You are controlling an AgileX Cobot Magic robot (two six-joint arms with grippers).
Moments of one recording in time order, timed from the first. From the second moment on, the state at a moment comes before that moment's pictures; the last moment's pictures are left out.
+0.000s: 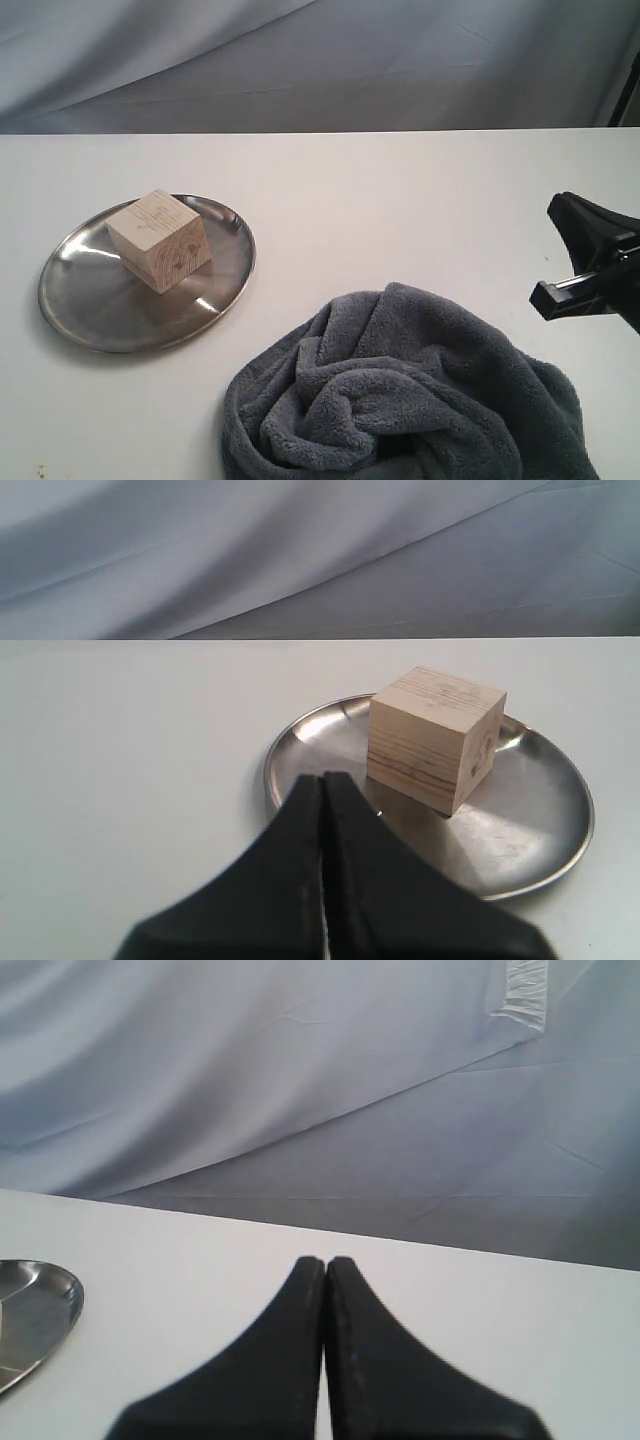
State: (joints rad) left arm -0.05 0.00 0.00 0.01 0.29 -0.02; right arm 0.15 1.43 -0.13 -0.22 -1.21 0.11
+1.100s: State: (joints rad) left arm -0.05 0.00 0.00 0.01 0.29 -0.02; right arm -0.24 0.25 0.00 0.10 -0.15 -0.05
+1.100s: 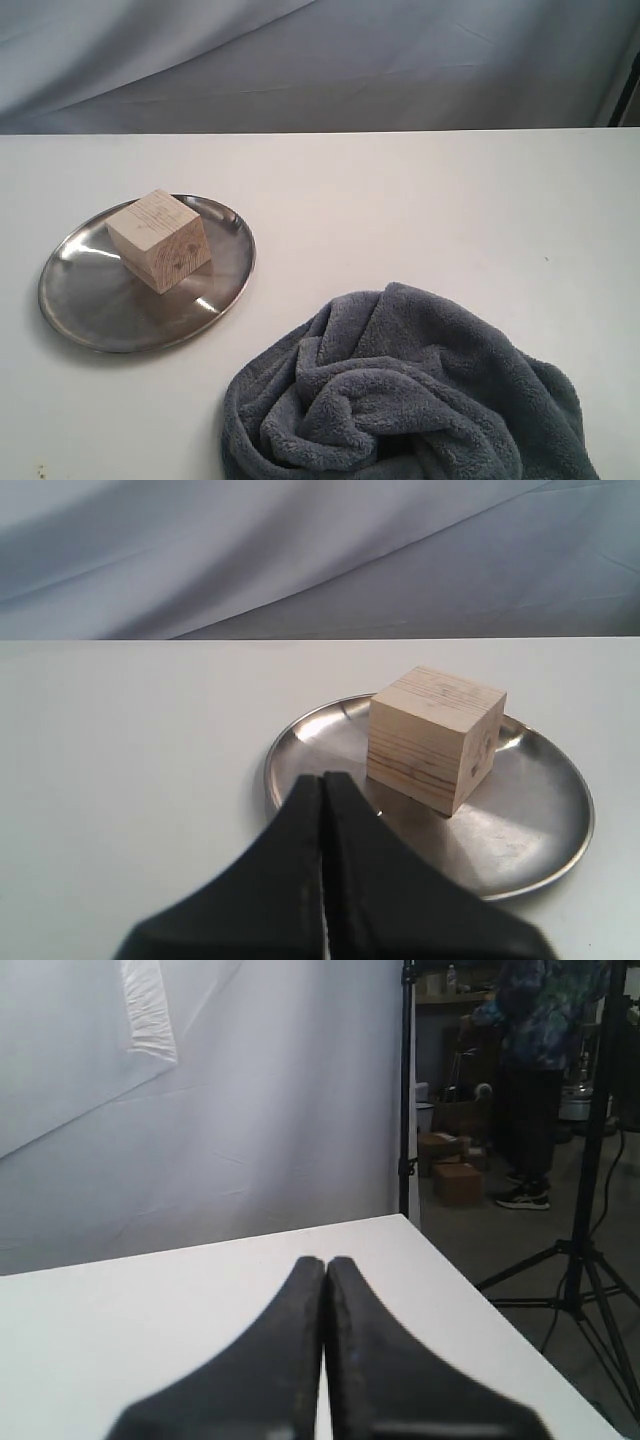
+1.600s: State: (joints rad) left arm -0.05 0.00 0.00 0.01 0.29 -0.02; right arm -0.25 0.01 0.00 0.10 0.16 -0.15
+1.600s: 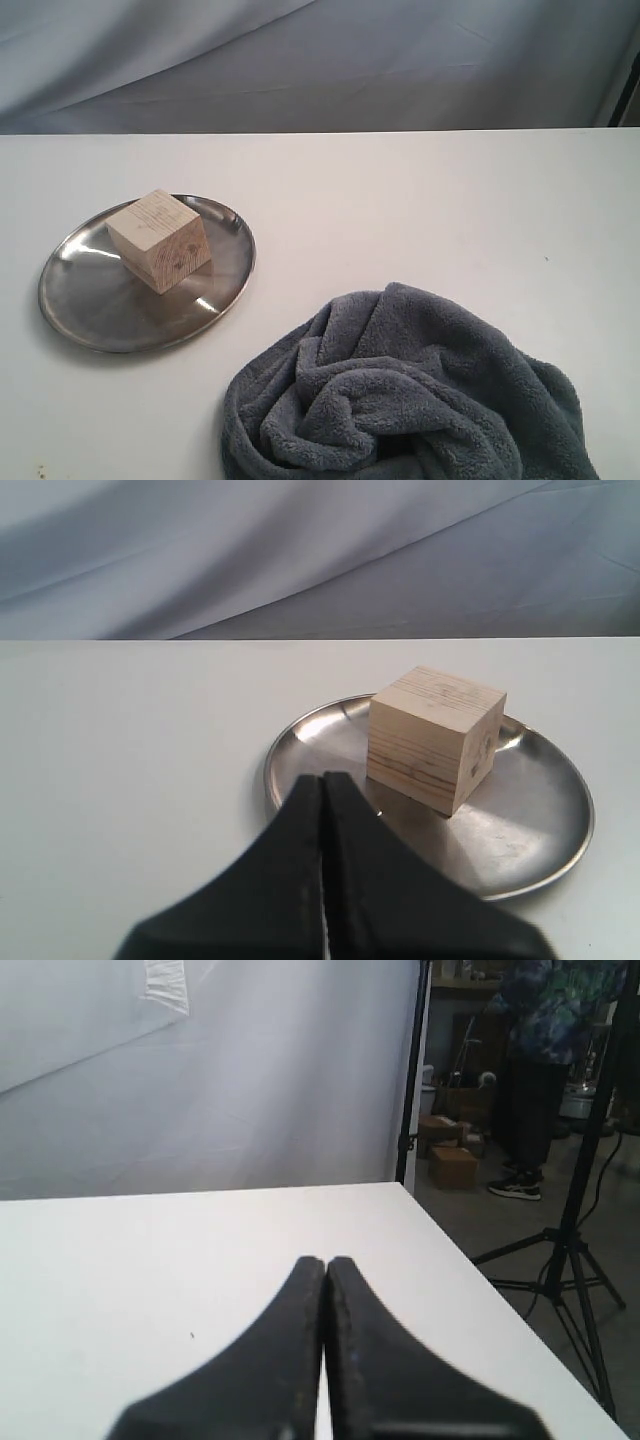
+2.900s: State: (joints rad) left arm -0.05 0.00 0.00 0.01 0.29 -0.02; right arm -0.04 0.01 0.00 0.10 0.35 -0.23
